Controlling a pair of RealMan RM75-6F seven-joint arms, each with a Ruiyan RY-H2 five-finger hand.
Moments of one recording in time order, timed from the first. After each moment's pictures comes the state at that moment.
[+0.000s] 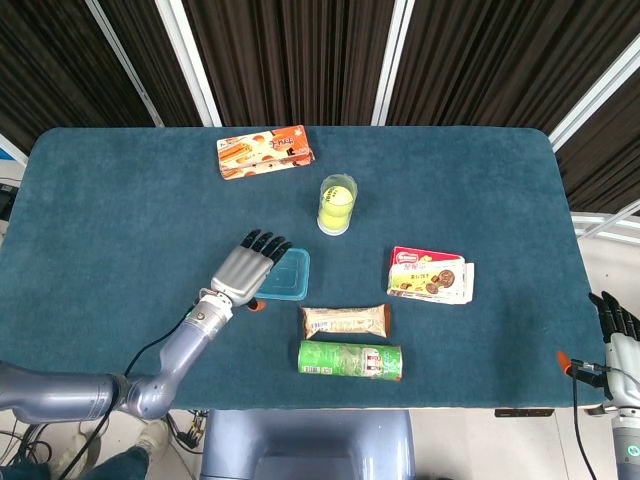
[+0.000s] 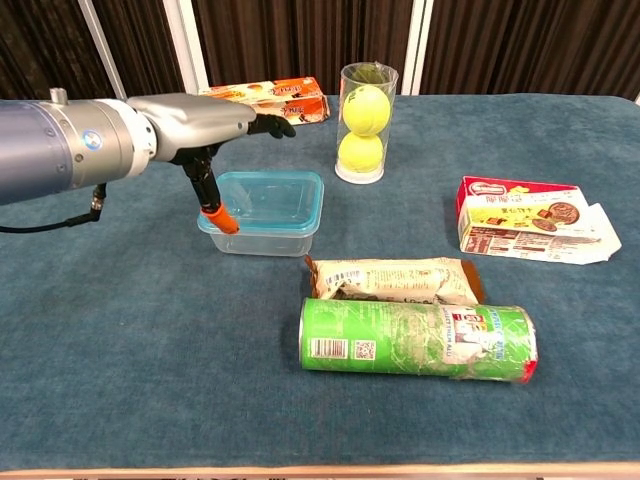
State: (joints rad) left arm -1.02 -1.50 -0.10 -1.64 0.76 0.98 0.62; right arm 0.03 -1.06 0.14 -1.76 -1.22 1.38 0.09
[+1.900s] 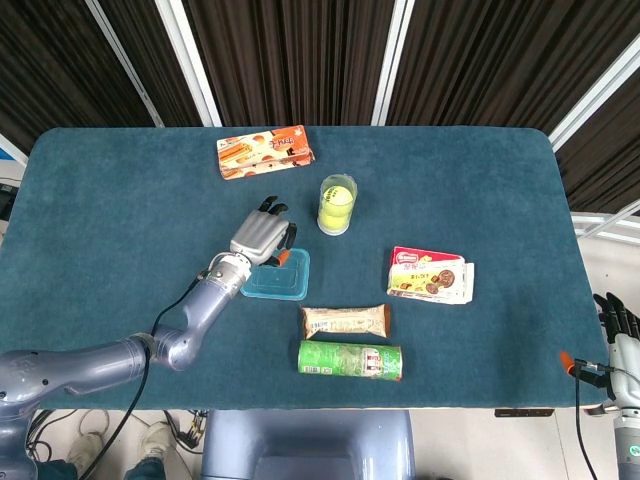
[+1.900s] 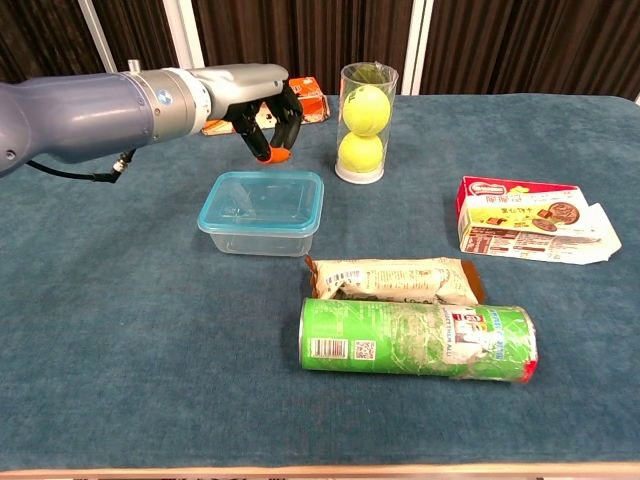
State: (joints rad) left arm -1.10 -1.66 -0.24 -1.20 0.87 0.74 0.33; right arm 0.03 -1.07 0.15 -1.77 -1.20 1.38 0.09
